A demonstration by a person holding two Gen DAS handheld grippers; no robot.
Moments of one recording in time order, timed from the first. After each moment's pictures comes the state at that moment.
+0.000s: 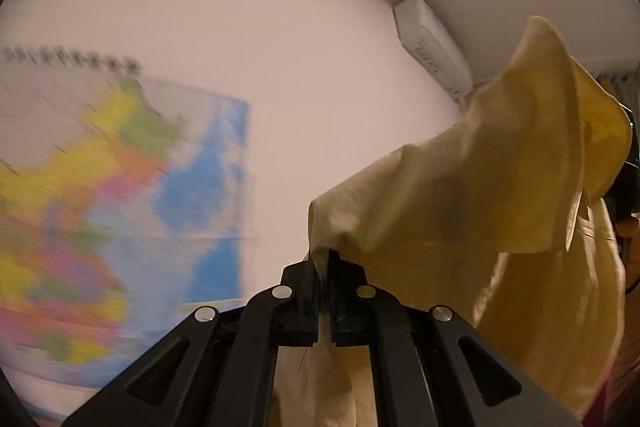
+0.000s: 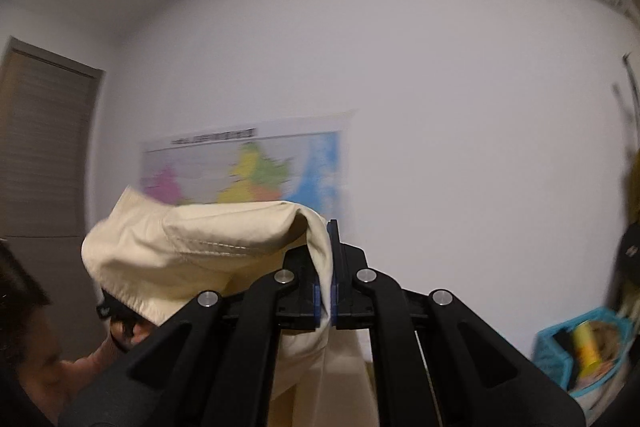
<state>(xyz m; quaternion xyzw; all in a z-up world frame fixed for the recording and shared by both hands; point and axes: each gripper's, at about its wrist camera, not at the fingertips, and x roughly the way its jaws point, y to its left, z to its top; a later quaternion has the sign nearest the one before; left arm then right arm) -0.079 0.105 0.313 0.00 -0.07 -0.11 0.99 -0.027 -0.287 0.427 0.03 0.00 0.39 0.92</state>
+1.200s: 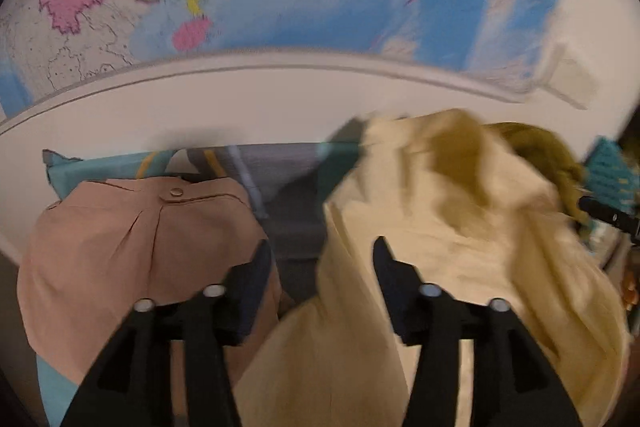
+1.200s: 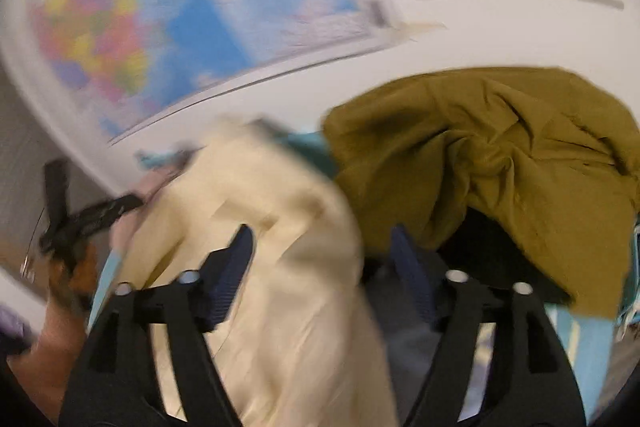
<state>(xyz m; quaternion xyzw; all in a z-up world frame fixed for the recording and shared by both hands) 0.089 0.353 0.024 -0.11 0.40 0.09 0.90 0.242 -0.048 0.049 0.02 0.47 0.39 0.79</state>
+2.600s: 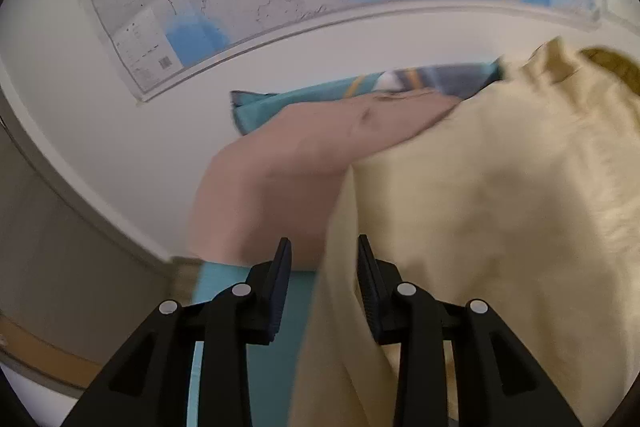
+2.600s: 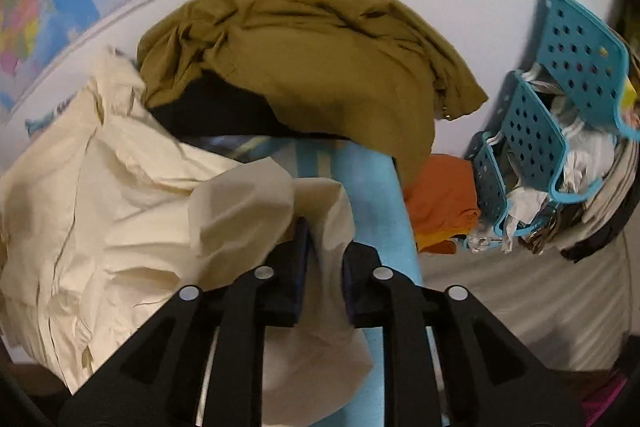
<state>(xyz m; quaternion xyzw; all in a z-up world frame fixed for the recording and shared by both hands) -0.089 0.372 0.009 0.02 0.42 0.29 0.86 0.191 -0.227 0.010 -0.04 0.51 0.15 0.84</state>
